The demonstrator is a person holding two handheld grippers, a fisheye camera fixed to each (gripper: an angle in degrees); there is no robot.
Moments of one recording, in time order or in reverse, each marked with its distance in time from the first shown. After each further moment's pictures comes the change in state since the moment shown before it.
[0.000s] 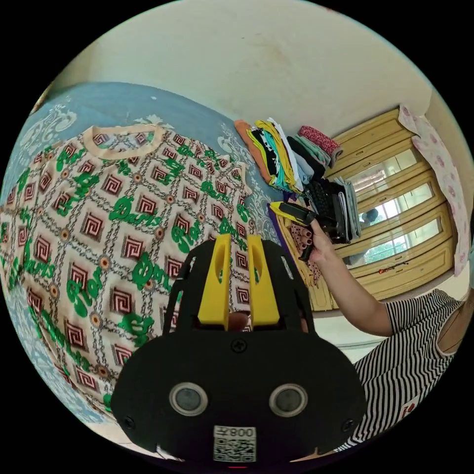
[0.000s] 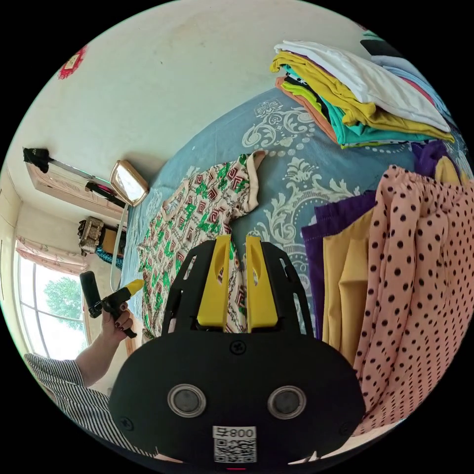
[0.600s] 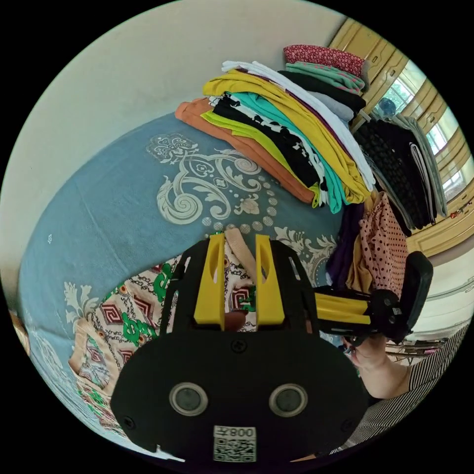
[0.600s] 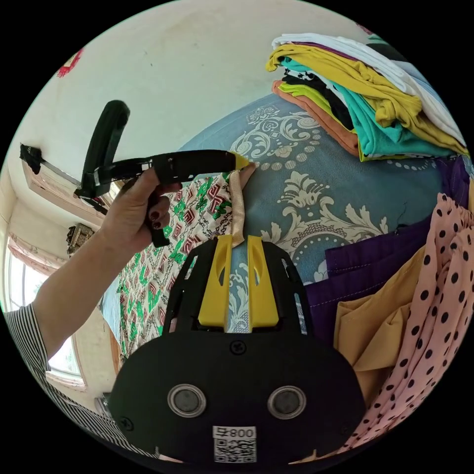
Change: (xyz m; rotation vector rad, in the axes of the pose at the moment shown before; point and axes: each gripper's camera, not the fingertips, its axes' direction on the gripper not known) left arm 0.086 -0.243 0.264 -0.283 -0.390 0.424; right arm 0.028 -0.023 0.067 0.097 0.041 -0.023
